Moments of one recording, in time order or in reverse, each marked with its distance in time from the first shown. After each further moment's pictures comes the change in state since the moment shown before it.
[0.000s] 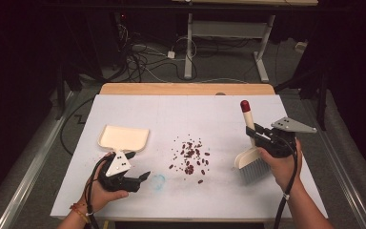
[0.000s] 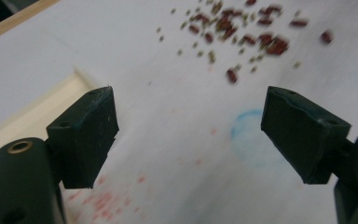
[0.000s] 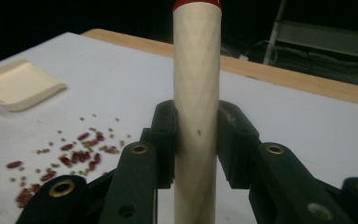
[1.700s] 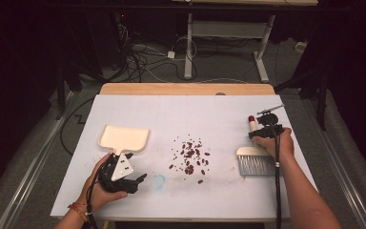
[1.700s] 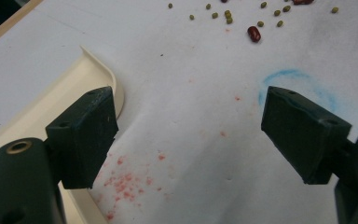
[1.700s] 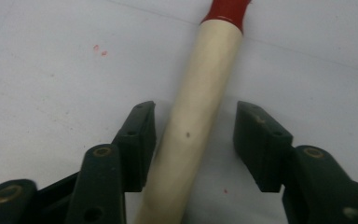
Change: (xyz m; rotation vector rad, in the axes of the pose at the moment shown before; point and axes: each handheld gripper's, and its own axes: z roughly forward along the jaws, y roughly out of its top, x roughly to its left) left arm 0.007 -0.026 0.010 0.124 0.104 0.141; right arm -0.086 -0.028 0.110 0.645 -0.212 0.117
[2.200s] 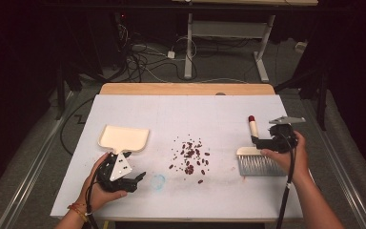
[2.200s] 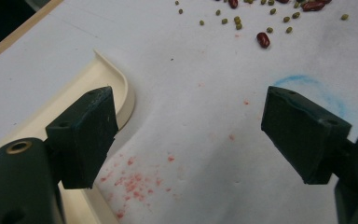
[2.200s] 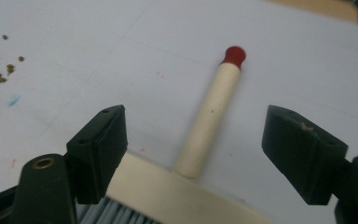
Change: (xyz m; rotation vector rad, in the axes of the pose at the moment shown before) left arm 0.001 0.000 -0.003 -0.016 0.033 -0.012; right arm 0.012 -0.041 -0.057 -0.273 0.028 -0.077
